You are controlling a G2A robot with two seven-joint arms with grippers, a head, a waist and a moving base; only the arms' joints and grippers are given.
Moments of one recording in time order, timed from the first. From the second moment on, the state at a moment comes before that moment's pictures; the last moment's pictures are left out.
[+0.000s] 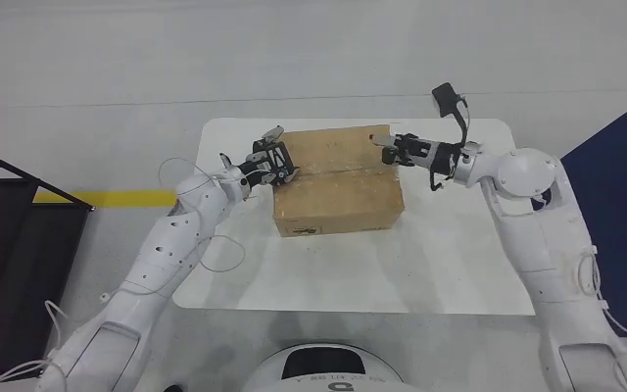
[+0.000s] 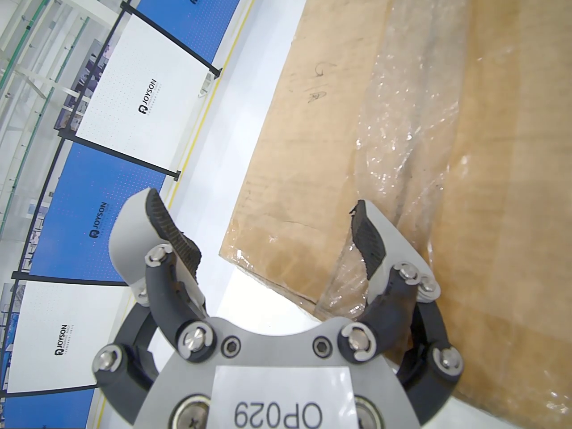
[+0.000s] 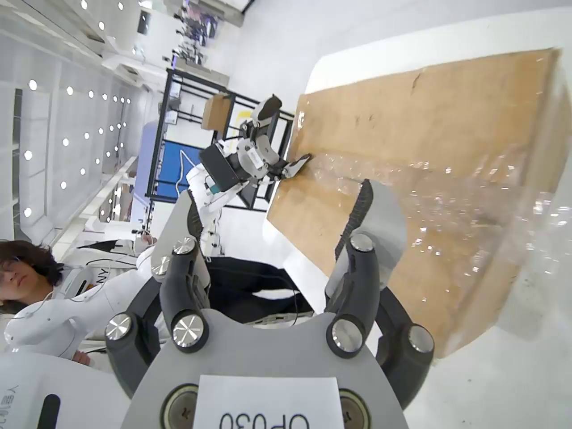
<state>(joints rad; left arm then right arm) 1.01 -1.21 -1.03 -1.21 1.98 -0.41 0.27 -1.04 -1.04 1.27 -1.61 0.07 0.09 0.97</state>
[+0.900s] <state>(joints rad) 1.01 -1.21 -1.03 -1.21 1.98 -0.41 0.27 -0.61 -1.28 0.67 -1.04 0.16 0.19 0.86</state>
